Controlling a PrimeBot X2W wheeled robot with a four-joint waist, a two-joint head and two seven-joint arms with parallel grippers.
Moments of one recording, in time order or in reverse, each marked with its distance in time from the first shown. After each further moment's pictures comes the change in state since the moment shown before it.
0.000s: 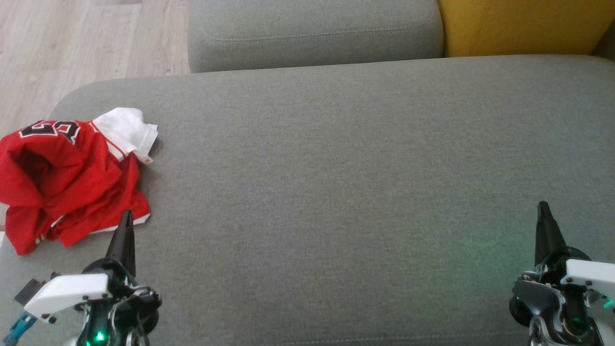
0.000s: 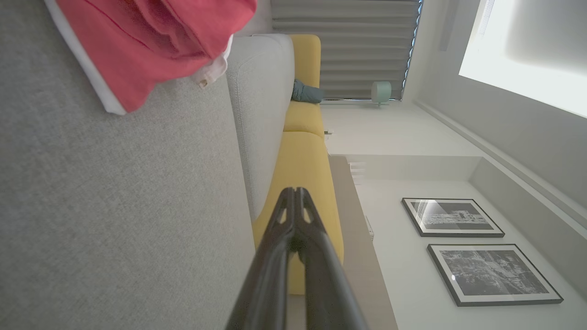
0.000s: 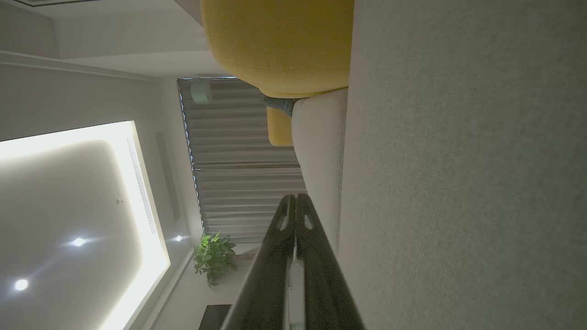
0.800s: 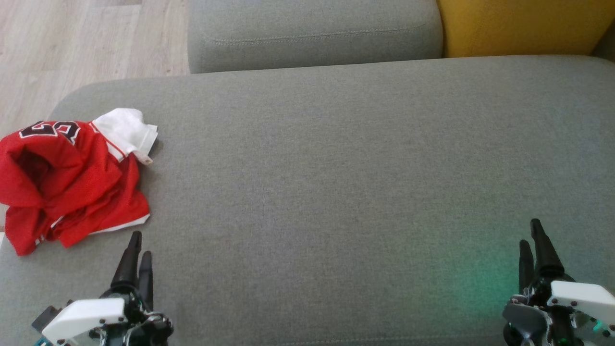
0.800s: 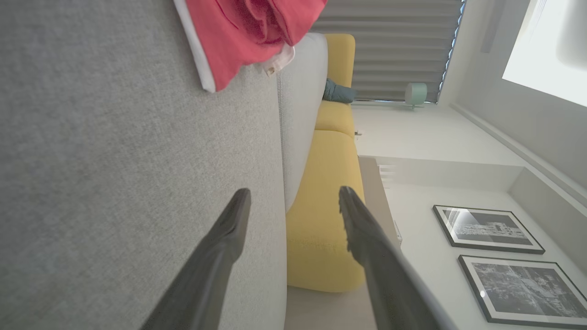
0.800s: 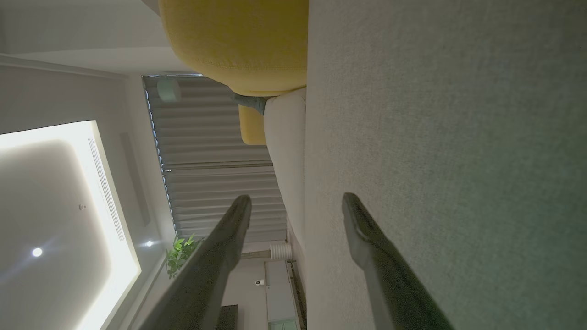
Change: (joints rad) left arm 0.064 -0.012 -0.026 0.054 0.006 0.002 -0.025; right arm 0.054 0.007 0.027 0.052 -0.015 0.000 -0.019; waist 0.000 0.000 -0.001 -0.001
